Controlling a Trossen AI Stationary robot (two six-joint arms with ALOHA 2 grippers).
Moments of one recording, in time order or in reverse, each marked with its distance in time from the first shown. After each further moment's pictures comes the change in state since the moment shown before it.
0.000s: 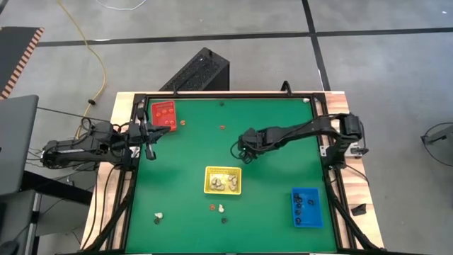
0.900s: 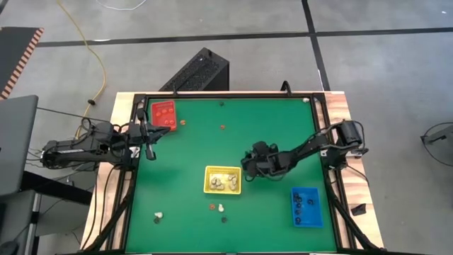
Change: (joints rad) left arm 0.000 0.000 0.000 -0.015 -0.001 0.005; right arm 0.211 0.096 -0.342 0.611 0.494 0.339
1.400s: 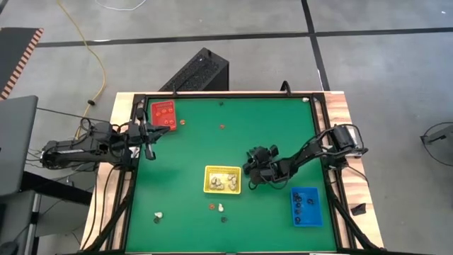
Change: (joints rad) left arm 0.000 0.000 0.000 0.021 0.001 -0.009; right arm 0.076 0.145 -0.067 0.231 0.170 -0.172
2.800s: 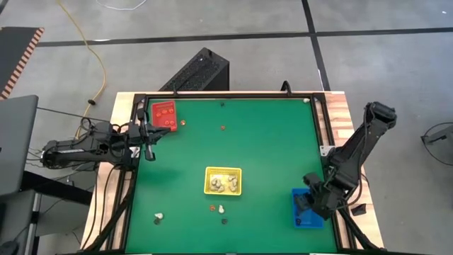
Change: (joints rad) left arm 0.000 0.000 0.000 0.002 0.032 -0.002; right arm 0.724 -0.825 0.075 -1.043 -0.826 1.193
